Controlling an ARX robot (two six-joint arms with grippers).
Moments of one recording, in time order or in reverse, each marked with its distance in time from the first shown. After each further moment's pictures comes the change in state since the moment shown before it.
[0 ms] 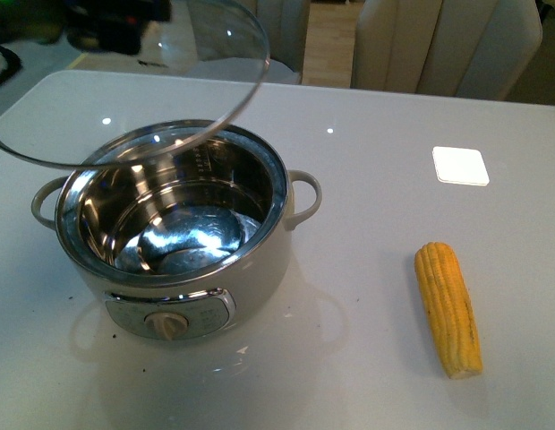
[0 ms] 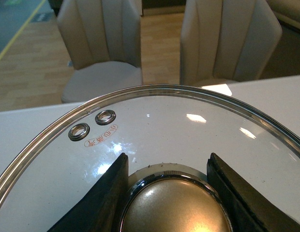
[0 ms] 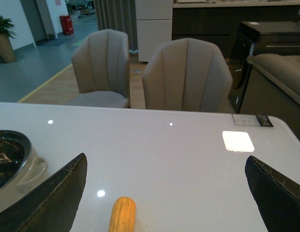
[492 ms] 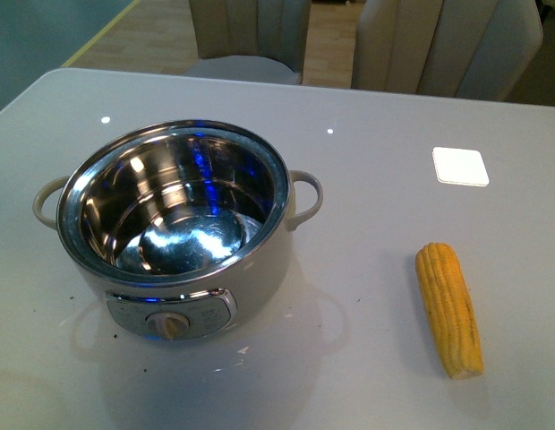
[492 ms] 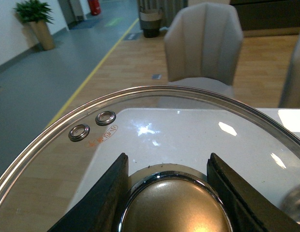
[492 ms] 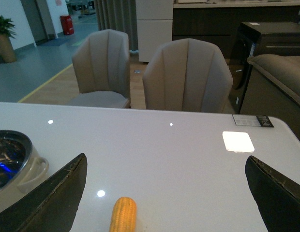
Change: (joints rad) left arm 0.539 -0.101 -0.159 0.158 0.208 0.112; right arm 0.000 0.000 0.000 0.000 0.000 0.000
